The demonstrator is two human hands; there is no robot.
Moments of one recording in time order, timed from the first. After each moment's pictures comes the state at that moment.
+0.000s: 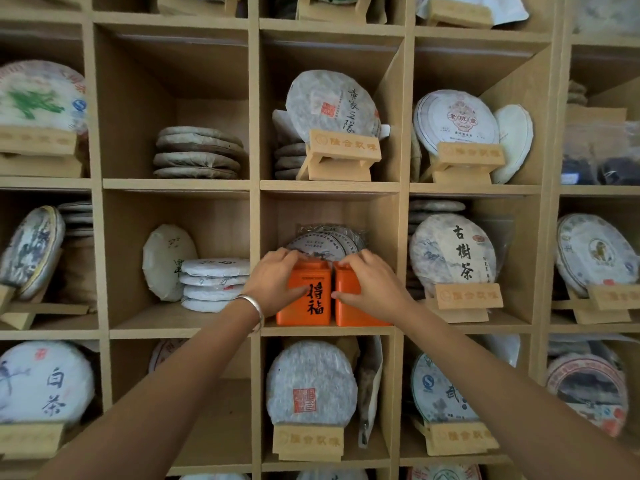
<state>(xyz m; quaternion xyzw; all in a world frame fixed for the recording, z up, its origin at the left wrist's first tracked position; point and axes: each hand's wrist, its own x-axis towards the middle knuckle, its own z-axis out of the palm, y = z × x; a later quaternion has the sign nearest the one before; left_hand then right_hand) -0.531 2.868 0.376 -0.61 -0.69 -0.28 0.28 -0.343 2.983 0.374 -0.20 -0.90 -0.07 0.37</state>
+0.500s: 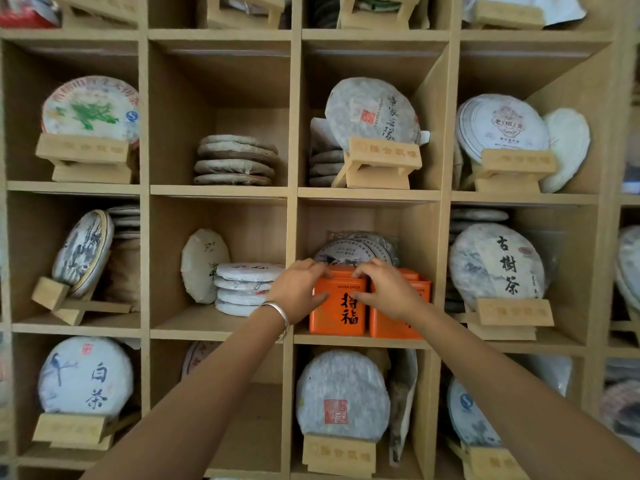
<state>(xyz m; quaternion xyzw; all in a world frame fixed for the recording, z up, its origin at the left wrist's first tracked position) -0.547 2.858 0.375 -0.61 -0.69 -0.26 0.28 -0.390 2.994 0.382 -0.17 -0.92 0.01 0.34</state>
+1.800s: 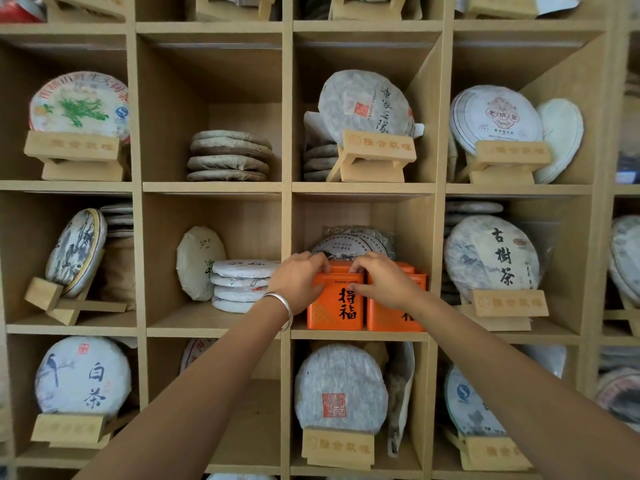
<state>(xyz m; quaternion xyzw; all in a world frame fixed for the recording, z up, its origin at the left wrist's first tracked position) -0.542 2.863 0.381 -0.60 -0.70 -0.26 0.29 -0.389 2.996 0.387 -0.15 -0.93 0.00 0.34</state>
